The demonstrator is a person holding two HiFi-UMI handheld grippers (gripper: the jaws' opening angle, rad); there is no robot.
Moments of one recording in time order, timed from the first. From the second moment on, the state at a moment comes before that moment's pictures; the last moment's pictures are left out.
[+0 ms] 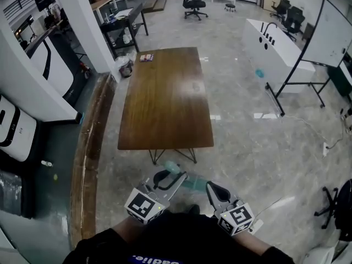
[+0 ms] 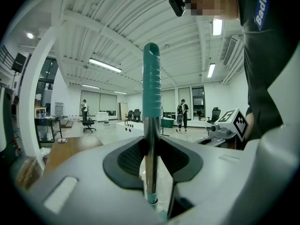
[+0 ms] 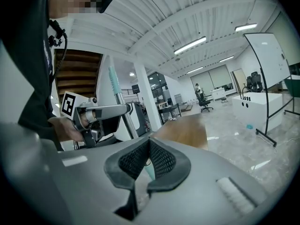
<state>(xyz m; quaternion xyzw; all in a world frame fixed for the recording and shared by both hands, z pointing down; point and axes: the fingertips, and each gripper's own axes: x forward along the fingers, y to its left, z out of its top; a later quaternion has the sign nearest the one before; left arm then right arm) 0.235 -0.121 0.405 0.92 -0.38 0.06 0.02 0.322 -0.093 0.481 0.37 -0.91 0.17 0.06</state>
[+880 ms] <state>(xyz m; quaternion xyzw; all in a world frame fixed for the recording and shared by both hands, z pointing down) 0.025 -0.156 0.404 0.93 -0.36 0.03 0.02 0.082 -0.152 0.465 0.33 -0.93 0.13 0.11</state>
